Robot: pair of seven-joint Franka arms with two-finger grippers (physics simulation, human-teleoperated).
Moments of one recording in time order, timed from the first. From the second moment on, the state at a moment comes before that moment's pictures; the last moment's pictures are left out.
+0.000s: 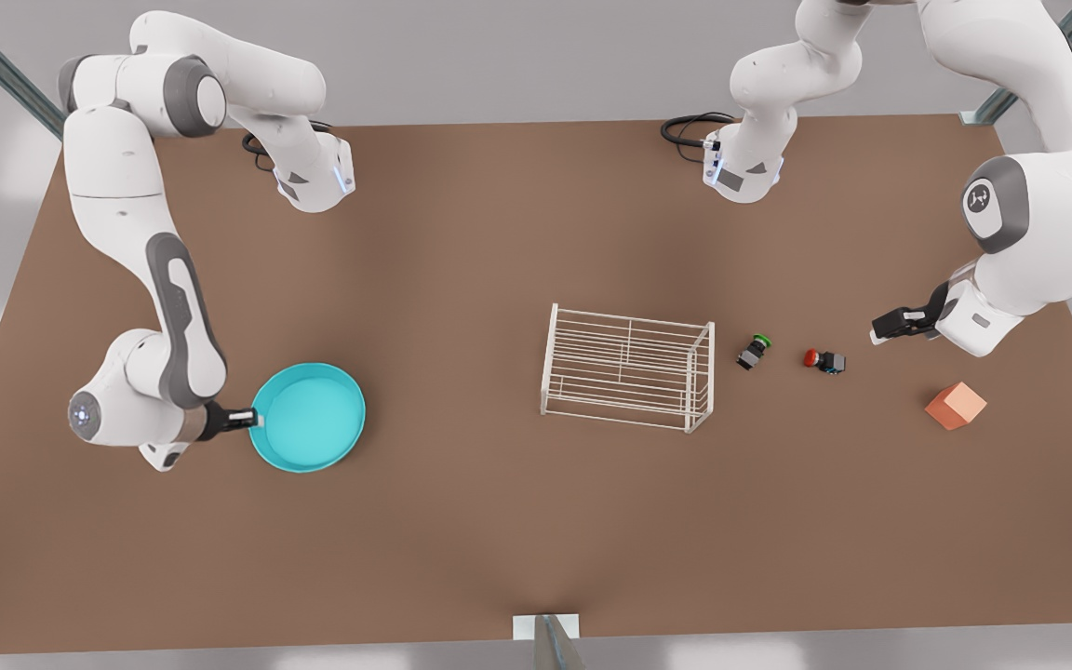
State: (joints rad) left arm 0.23 0.10 -0.15 -1.72 -0.05 1.74 0.01; right arm -0.15 0.59 0.03 -1.73 0.29 2.05 -0.41
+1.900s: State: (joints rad) left arm 0.22 0.38 -0.07 -2.28 0.20 2.58 -1.44; right arm 0.25 0.45 0.14 -1.16 0.25 1.92 0.52
